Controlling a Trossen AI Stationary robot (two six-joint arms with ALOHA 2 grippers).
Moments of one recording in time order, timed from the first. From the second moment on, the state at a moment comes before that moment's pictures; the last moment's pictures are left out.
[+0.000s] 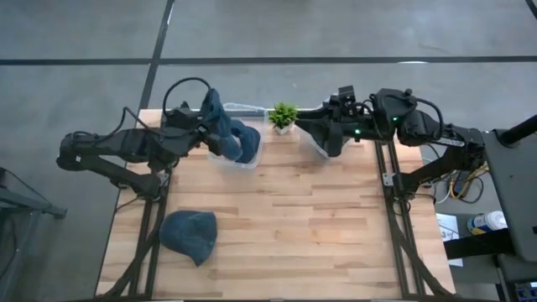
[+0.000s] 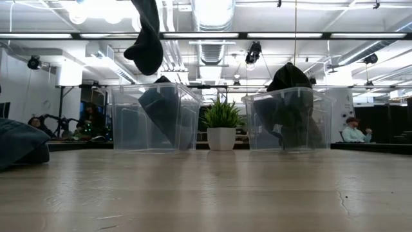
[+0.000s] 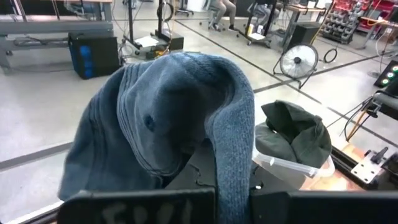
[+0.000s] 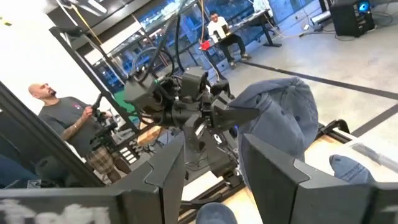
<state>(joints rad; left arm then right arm) -0.11 1.05 1.31 -0.69 -0.97 -0.58 0.01 1.32 1.66 -0.37 0.16 0.58</state>
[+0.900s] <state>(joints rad) 0.09 1.34 1.31 -0.22 -0.97 0.00 0.01 1.36 1.66 -0.30 0.16 0.63</state>
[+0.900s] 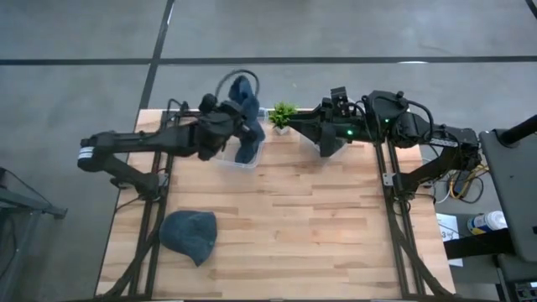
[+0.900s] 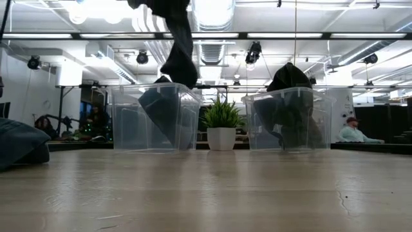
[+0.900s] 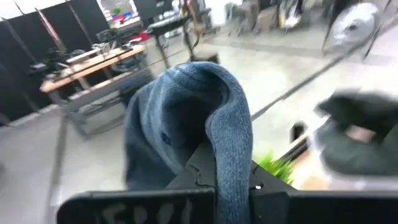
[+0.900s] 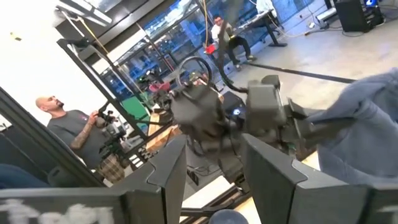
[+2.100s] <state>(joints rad) 0.06 1.34 1.02 -0.28 -0.87 -0.24 0.01 1.36 1.66 -0.33 0.16 0.62</state>
